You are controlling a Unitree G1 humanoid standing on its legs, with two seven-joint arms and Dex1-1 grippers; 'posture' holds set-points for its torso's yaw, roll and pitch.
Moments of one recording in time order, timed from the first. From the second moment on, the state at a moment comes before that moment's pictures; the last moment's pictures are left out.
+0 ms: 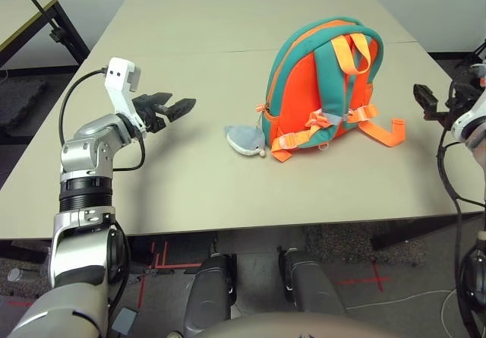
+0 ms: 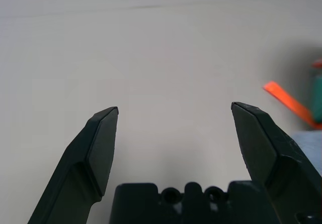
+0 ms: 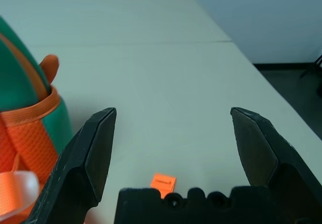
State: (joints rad) left arm -0.60 0.50 0.31 0.38 -0.33 0.49 -0.64; right arm -0.45 -0.61 -0.43 0.23 0.33 0.38 0.30
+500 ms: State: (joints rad) left arm -0.51 0.48 0.38 0.55 -0.31 0.18 -0.39; right arm -0.42 -0.57 -0.45 0.37 0.30 0.14 0.25
